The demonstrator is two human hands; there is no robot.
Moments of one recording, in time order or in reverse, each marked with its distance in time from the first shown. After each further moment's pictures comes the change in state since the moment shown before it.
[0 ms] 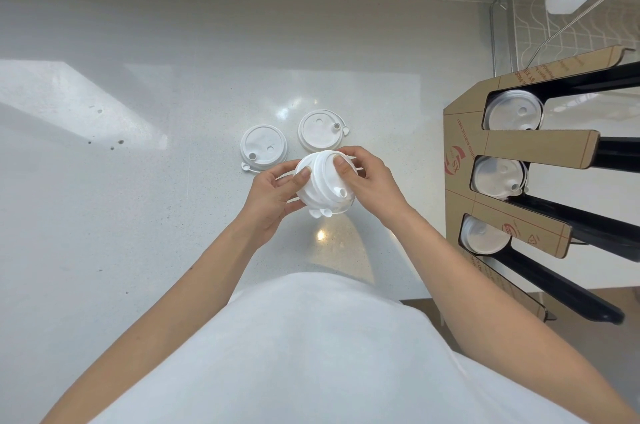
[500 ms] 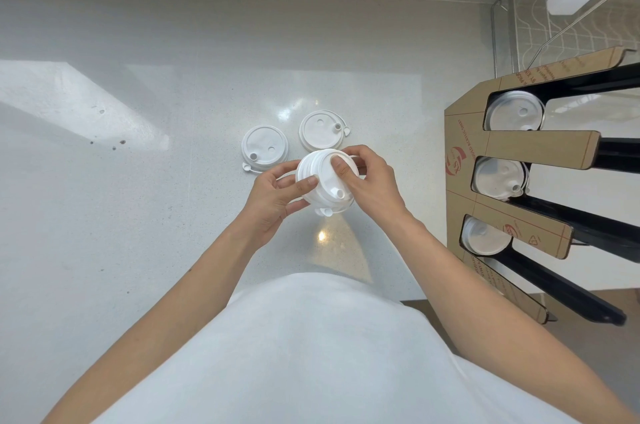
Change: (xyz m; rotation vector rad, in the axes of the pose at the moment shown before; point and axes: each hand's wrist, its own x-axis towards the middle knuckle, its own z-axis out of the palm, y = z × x) left_hand -0.002 0.000 -0.003 -0.053 -0.052 0.022; right_hand -0.002 0.000 0.007 -0.011 0.114 -0.048
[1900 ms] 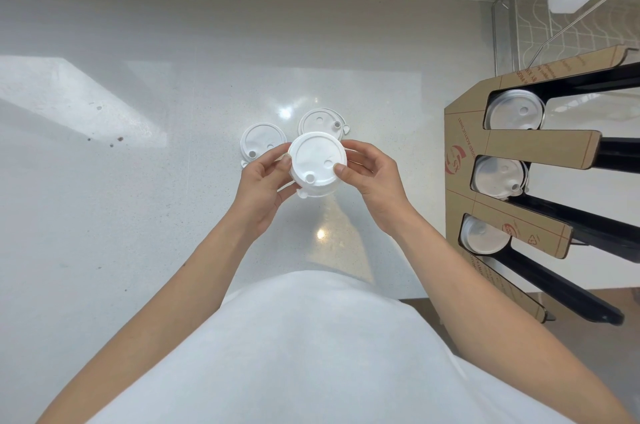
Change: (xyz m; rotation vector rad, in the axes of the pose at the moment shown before) left_hand 0.005 0.011 0.001 0.011 0.161 0.059; right_hand -0.002 -0.001 -0.007 0.466 -0.083 0.094
